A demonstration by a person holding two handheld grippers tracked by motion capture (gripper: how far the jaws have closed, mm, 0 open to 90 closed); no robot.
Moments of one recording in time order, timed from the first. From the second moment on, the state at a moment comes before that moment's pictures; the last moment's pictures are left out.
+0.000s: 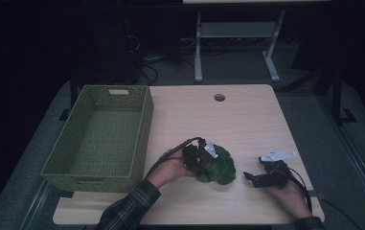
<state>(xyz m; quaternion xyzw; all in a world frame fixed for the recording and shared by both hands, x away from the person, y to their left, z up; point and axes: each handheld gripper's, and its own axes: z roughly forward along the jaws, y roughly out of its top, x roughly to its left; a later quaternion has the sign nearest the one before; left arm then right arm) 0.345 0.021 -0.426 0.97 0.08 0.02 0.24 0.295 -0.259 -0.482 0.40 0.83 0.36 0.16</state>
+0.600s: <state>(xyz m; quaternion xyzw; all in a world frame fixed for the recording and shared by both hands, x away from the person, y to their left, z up) 0.354 0.047 -0.374 0.96 0.11 0.05 0.24 0.294 -0.259 -0.482 0.41 0.82 0.36 0.16</state>
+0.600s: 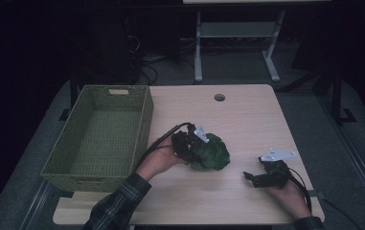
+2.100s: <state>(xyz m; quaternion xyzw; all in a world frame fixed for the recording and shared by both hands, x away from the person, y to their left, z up) 0.375 0.211 -0.273 0.92 0.27 0.13 0.26 0.297 -0.257 -0.483 0.42 0.82 0.35 0.16</state>
